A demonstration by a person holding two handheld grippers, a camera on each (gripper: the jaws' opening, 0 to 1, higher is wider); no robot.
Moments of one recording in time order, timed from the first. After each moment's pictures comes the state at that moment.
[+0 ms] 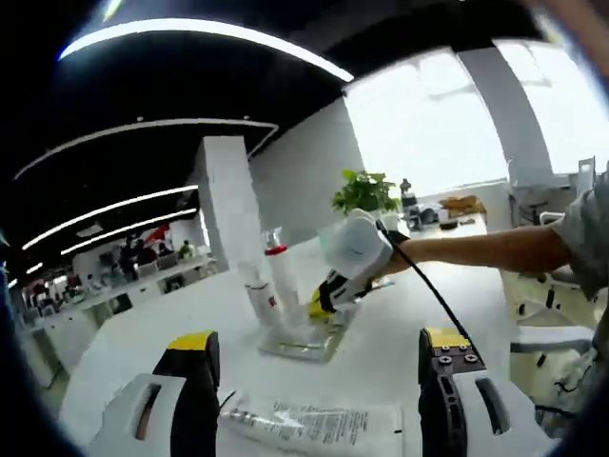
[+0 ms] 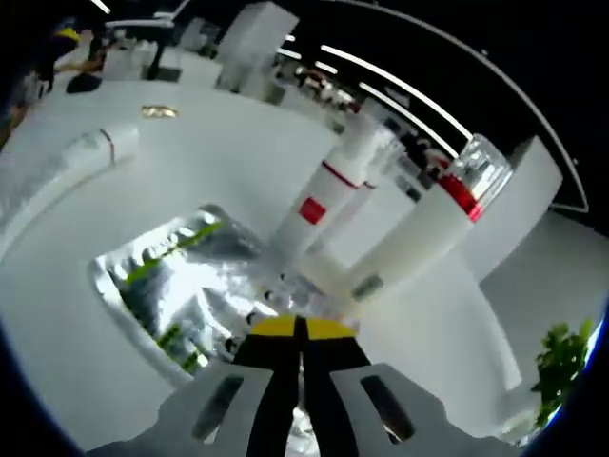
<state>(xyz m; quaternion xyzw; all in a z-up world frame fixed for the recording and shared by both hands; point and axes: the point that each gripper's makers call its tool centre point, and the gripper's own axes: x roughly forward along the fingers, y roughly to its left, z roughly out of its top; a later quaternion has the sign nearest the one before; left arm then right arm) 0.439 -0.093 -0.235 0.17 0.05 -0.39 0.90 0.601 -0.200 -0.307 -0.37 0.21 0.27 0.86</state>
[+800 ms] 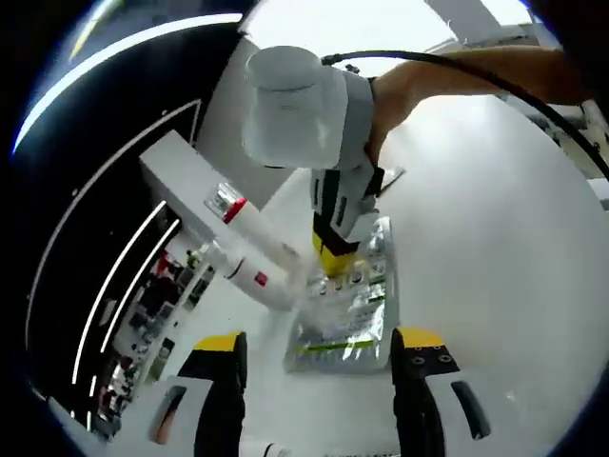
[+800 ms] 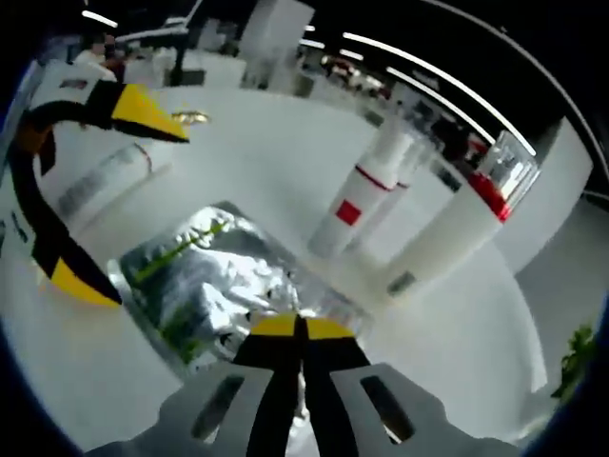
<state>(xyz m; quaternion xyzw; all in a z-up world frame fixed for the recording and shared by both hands) 0.498 -0.115 -0.278 0.42 0.05 -0.32 0.85 0.576 -0.188 -0.311 -0.35 0.25 0.34 0.84</state>
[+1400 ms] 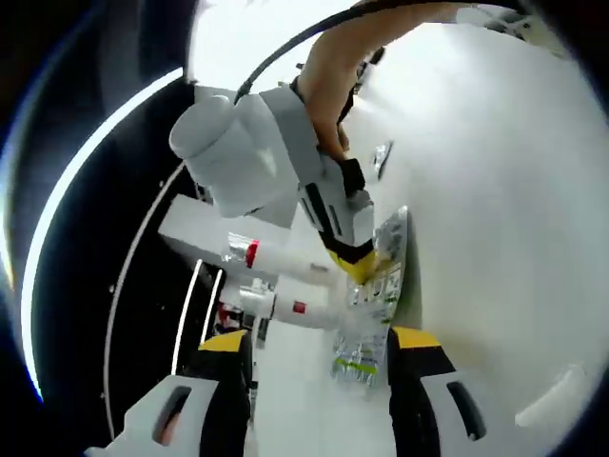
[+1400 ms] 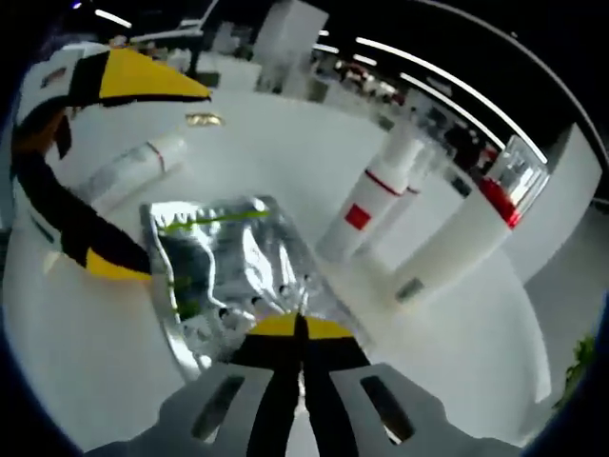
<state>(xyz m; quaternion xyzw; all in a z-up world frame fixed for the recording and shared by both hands) 0.516 -0.129 -0.262 0.61 -0.06 -0.23 0.75 0.576 -0.184 -0.313 -0.34 0.25 0.37 0.83</state>
